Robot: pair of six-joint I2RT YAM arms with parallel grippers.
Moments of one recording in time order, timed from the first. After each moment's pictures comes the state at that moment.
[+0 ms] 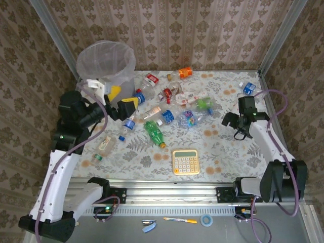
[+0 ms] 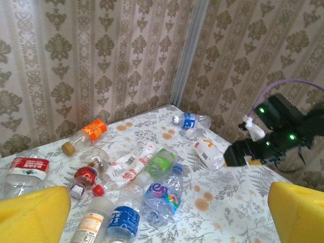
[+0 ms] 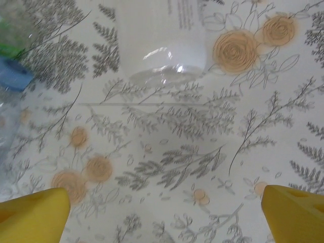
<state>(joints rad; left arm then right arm) -0.34 0.87 1.11 -0.35 0.60 -0.13 -0.10 1.34 0.95 -0.73 0.11 0.45</state>
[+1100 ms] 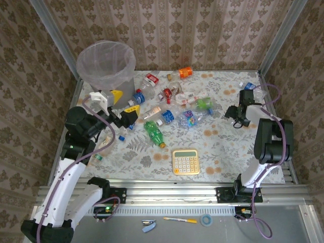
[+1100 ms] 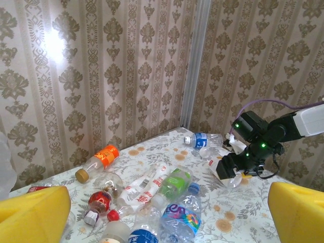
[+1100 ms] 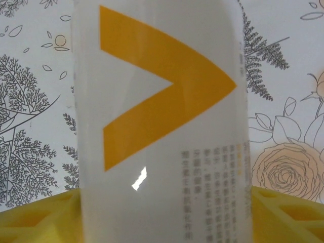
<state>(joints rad) -0.30 0.76 0.85 -0.03 0.59 -0.14 -0.16 1.72 1.05 -0.45 0.05 0.37</state>
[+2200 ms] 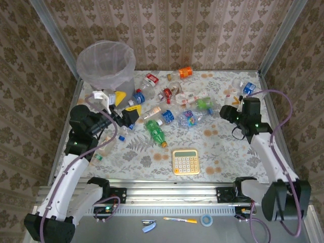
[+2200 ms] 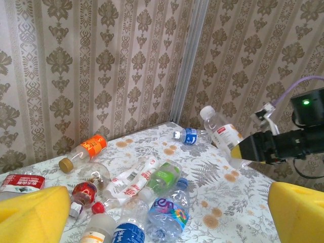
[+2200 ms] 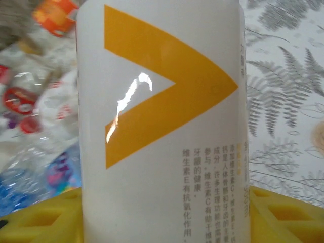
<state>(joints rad) -0.29 0.81 0.80 0.04 0.65 -0.21 0.00 1.04 0.80 -0.40 -0.12 0.42</state>
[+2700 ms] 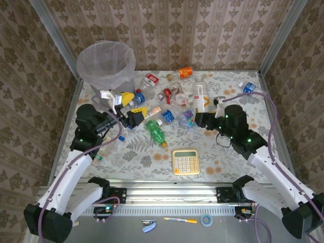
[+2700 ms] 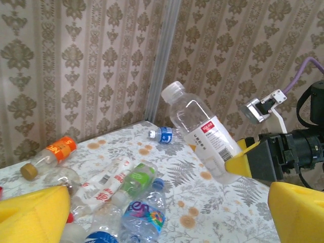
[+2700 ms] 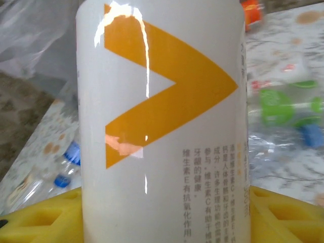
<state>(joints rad) -0.36 0.87 0.78 0.15 0.70 -0.25 0.46 0.90 0.79 -0.29 -0.10 0.42</state>
